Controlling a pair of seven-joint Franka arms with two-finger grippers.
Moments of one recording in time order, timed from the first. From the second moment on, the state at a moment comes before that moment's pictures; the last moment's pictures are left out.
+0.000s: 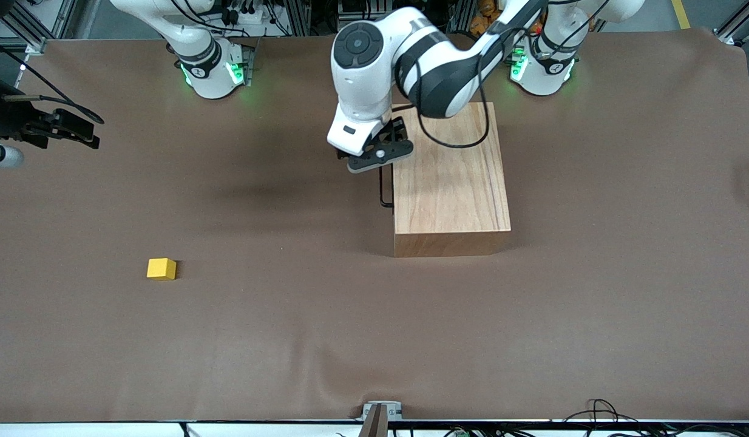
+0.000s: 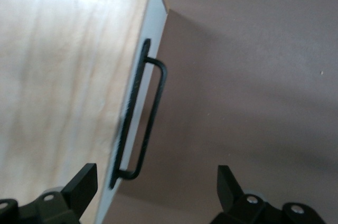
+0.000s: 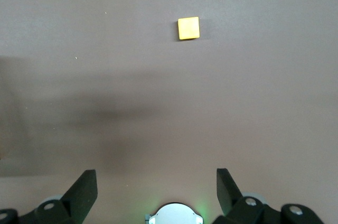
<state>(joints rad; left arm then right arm) -0.68 0.53 -0.29 -1.33 0.11 1.81 -1.26 -0.01 -0.03 -0.01 -1.59 0.02 1.42 0.02</state>
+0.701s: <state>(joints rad) -0.86 0.65 -0.14 -1.32 0.19 1.87 -1.28 -0.01 -0.03 -0.01 -1.59 0.02 1.42 0.02</state>
